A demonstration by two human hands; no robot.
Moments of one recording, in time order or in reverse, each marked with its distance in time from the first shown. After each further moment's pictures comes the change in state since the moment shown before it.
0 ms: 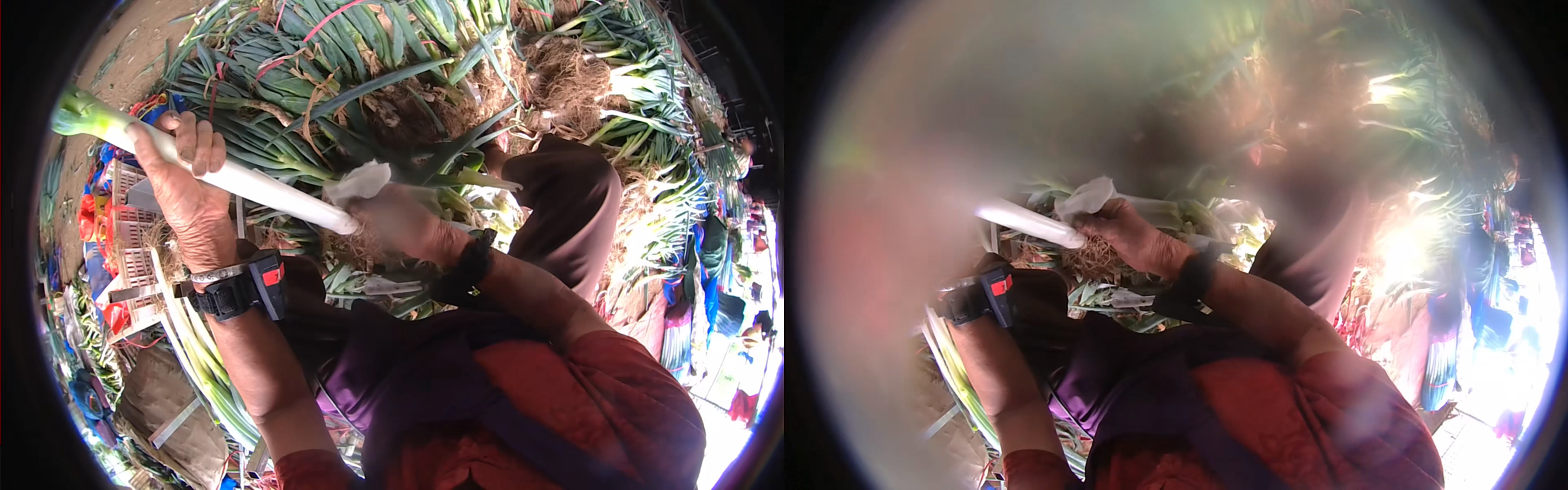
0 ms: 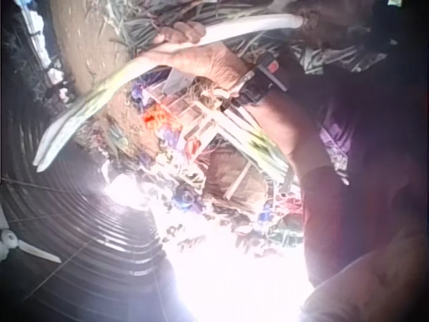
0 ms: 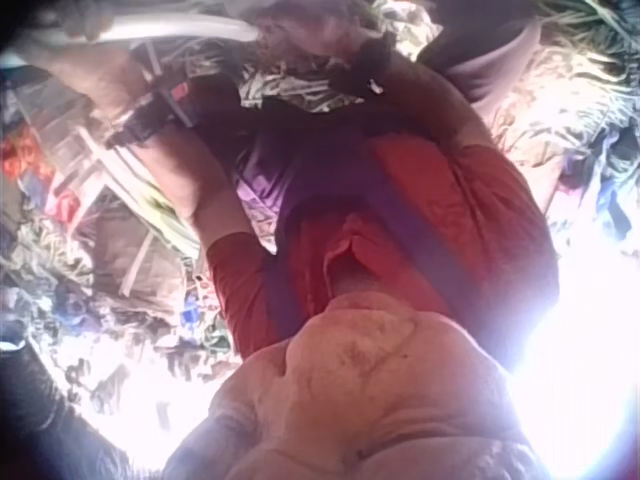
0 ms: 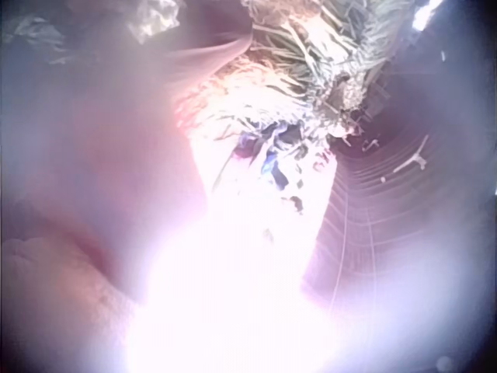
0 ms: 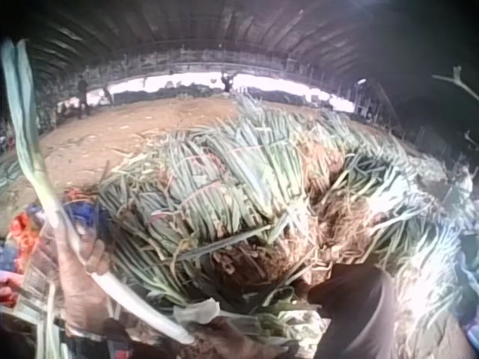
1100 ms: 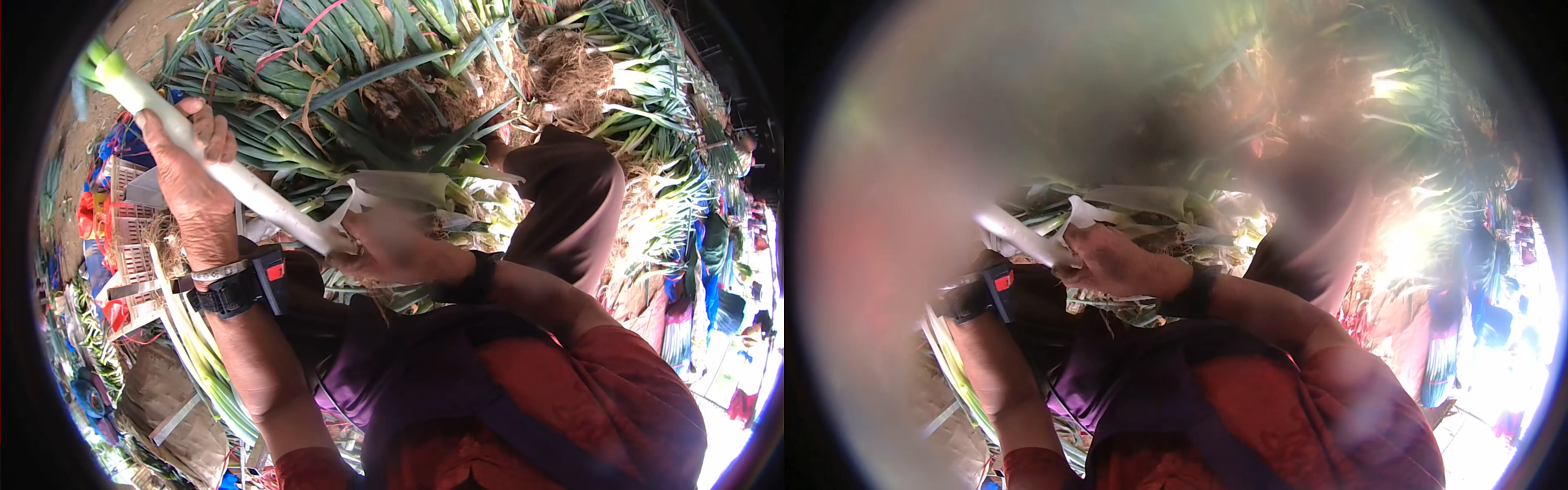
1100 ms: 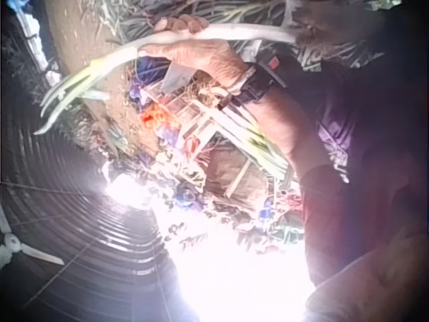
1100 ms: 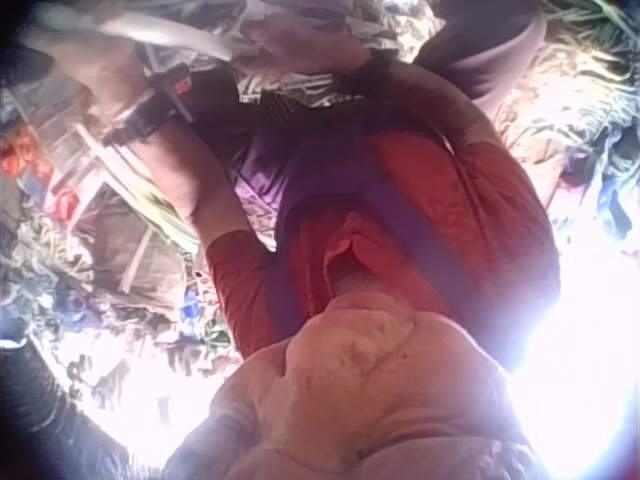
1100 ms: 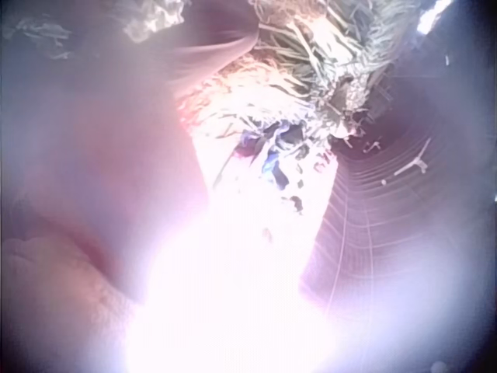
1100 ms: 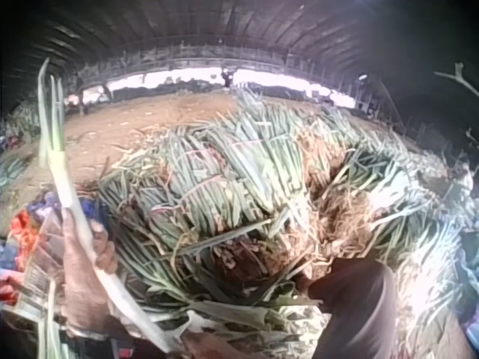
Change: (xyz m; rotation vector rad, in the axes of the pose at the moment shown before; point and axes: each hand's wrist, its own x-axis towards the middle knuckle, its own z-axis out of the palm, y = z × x) left_hand -0.005 -0.008 0.003 0.204 0.168 -0.087; right_hand -0.019 -0.038 0.020 -0.478 -0.148 -0.072
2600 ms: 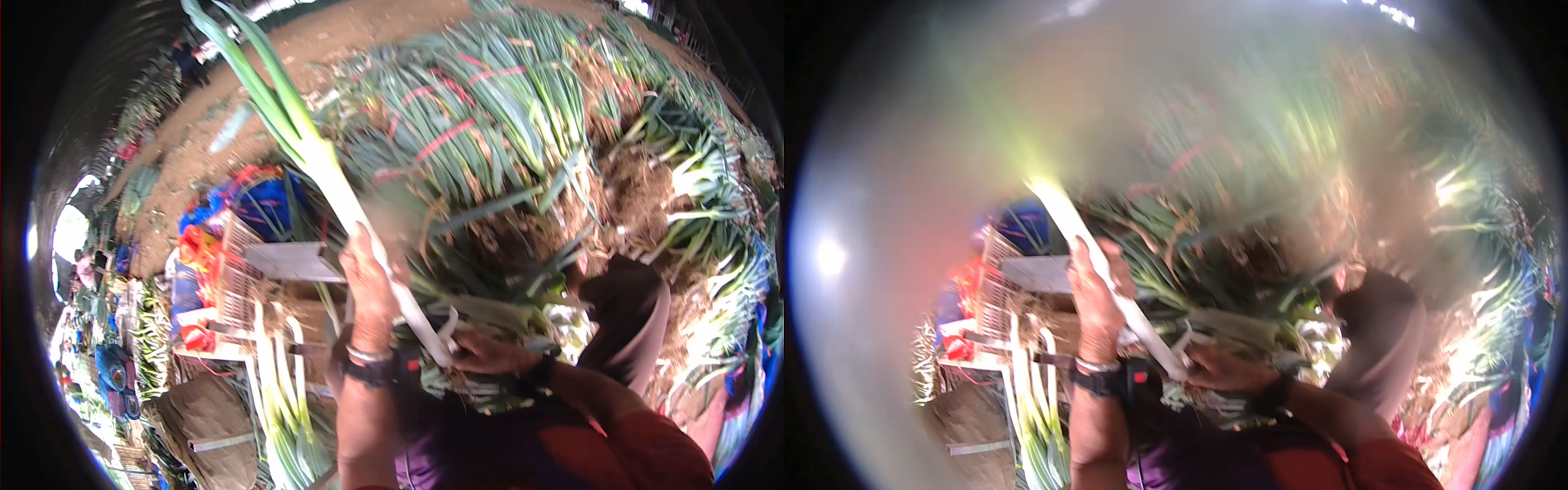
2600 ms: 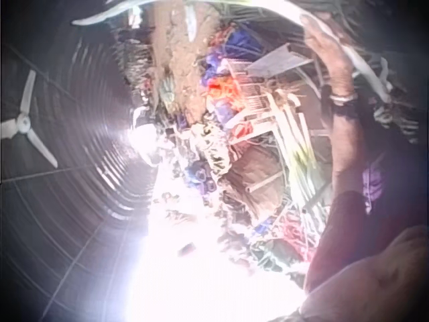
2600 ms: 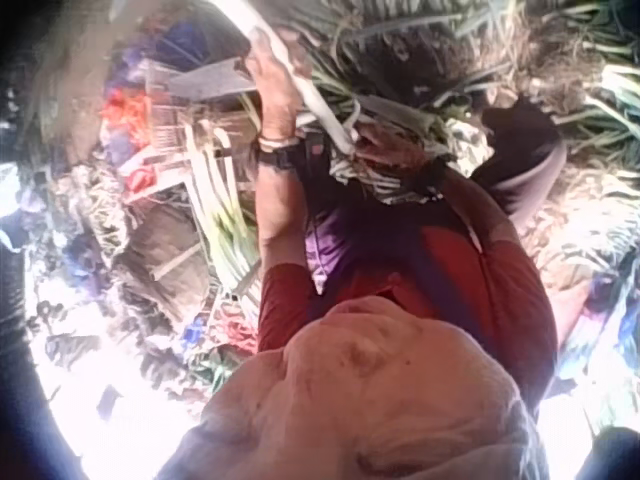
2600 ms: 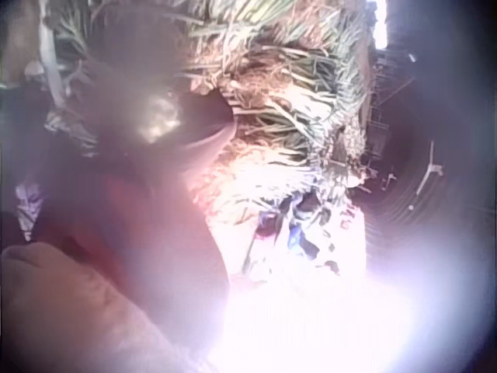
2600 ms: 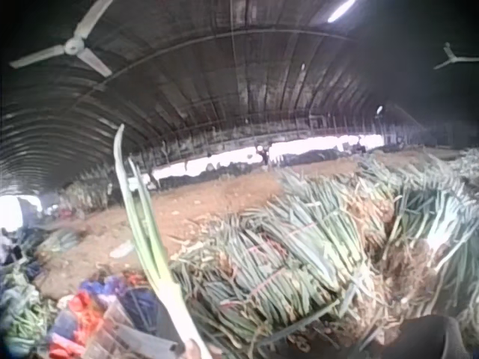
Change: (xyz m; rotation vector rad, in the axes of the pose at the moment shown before) left_hand -0.011 -0.001 0.039 0.253 0.206 -0.021; right_hand 0.000 0.057 0.020 0.362 -0.244 -0.064
